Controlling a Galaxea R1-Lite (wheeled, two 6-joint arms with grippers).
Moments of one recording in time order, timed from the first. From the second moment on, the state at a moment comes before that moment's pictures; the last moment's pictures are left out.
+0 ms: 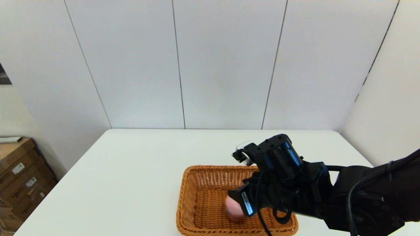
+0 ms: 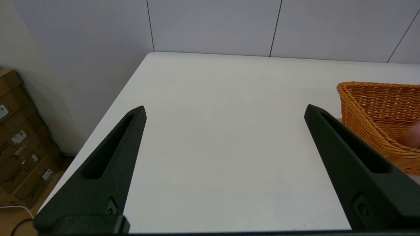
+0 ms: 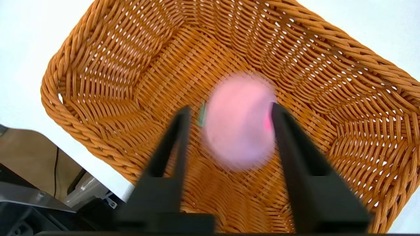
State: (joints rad) left arm -0.01 0.00 0.00 0.00 0.04 -0.06; right arm 0.78 1.84 -0.83 -0.25 -0.09 0.15
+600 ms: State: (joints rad) left arm -0.01 0.00 0.00 0.00 0.04 -0.06; right arm 0.60 1.50 -0.79 -0.28 -0.13 0.16
